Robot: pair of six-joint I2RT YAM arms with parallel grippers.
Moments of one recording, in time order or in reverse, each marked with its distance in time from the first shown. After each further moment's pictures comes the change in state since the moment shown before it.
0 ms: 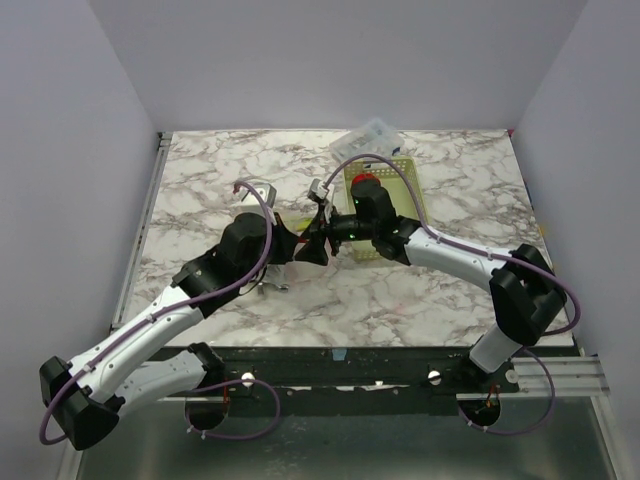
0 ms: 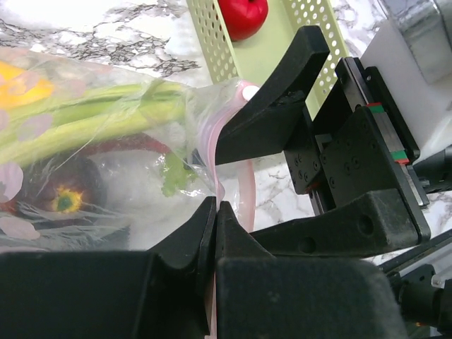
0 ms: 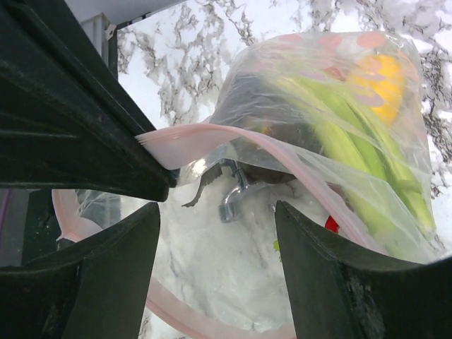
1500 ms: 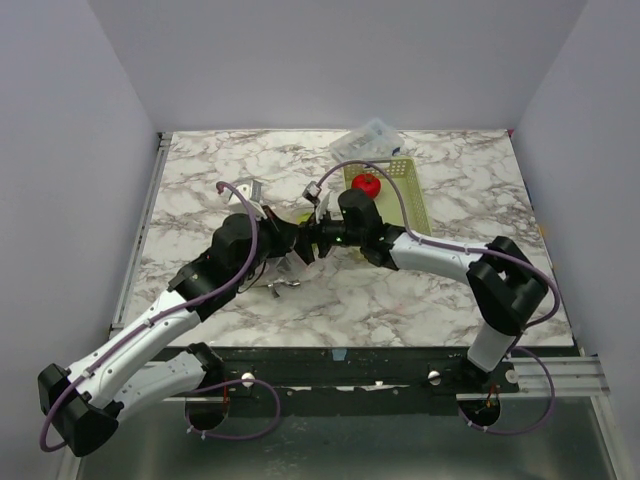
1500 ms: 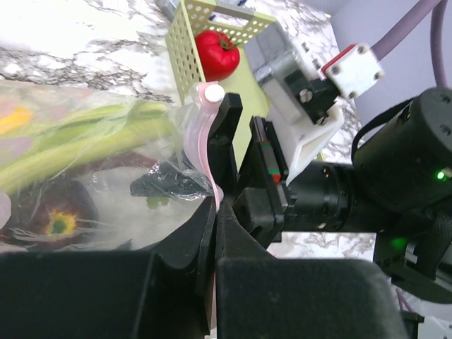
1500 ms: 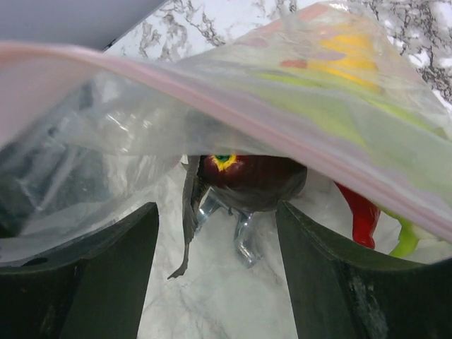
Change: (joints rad) left arm 0.027 -0.040 -0.051 0.148 0.021 -0.122; right arm 0.041 0.091 -0.012 0.119 0.175 0.231
